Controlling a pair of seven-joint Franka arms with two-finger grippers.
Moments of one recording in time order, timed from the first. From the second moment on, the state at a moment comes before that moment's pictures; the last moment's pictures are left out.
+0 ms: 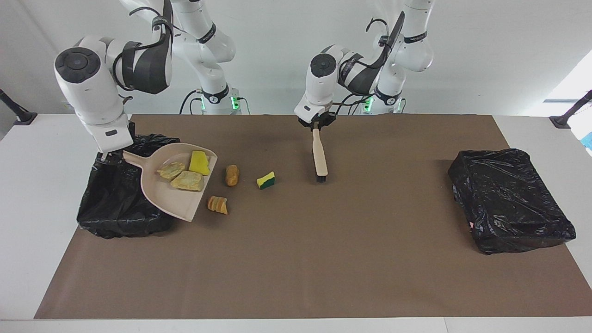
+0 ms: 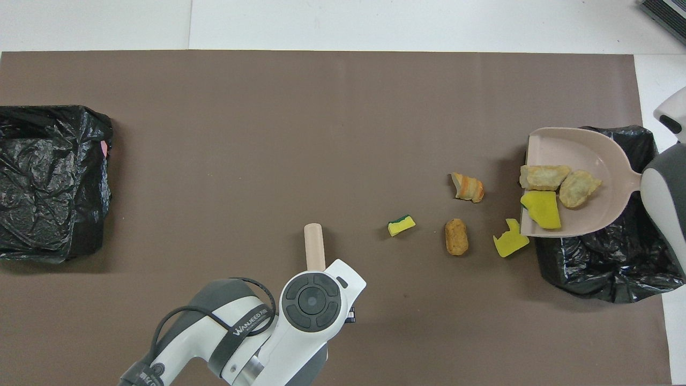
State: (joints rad) left arm -0.82 0.00 -0.04 -2.21 -0.17 2.04 -0.76; right arm -0.15 0.13 0.02 -1.67 -0.45 1.67 -1.40
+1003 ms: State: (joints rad) left arm -0.84 -0.01 -0.04 -2.26 -0.17 2.13 -0.76; right arm -0.26 -0.06 0.03 -1.92 -0.78 1.87 -1.59
